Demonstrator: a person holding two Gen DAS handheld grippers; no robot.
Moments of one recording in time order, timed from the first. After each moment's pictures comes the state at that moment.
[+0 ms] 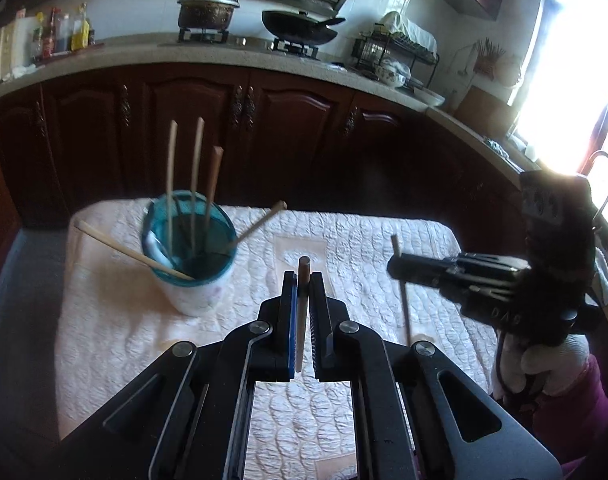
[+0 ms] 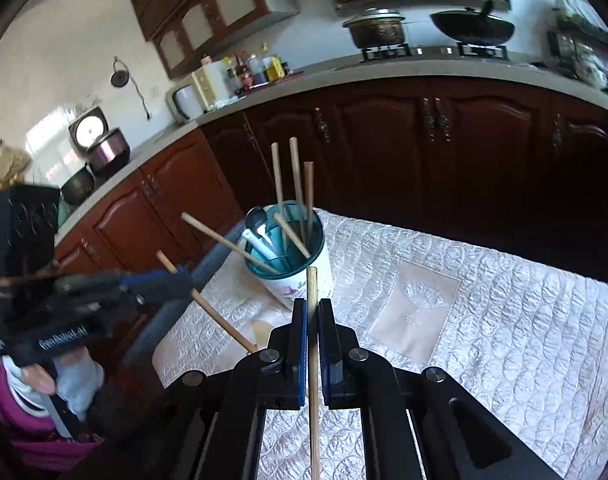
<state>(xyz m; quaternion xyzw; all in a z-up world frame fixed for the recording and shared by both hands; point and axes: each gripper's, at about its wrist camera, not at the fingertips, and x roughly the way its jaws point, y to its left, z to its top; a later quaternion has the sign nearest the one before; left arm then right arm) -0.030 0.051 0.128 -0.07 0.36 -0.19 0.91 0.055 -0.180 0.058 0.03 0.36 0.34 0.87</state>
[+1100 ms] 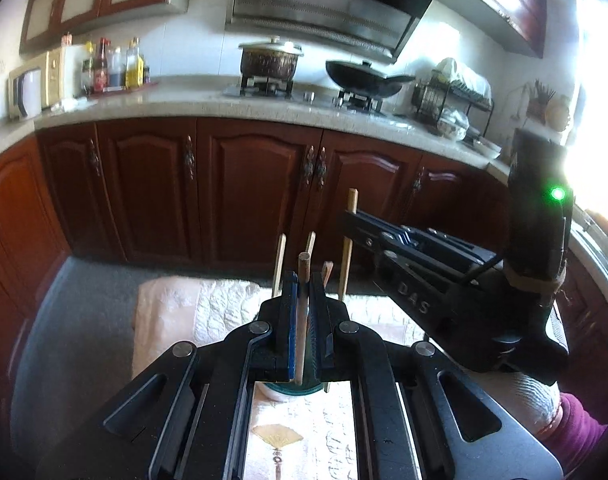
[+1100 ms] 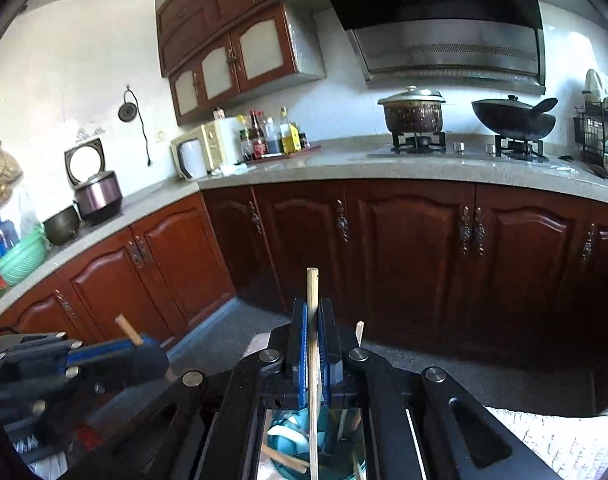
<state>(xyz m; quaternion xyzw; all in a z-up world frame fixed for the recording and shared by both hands) 0.052 0.126 0.170 -0.07 0.31 -0.09 0.94 0.157 -0.027 0.122 0.01 0.22 0.32 0.92</state>
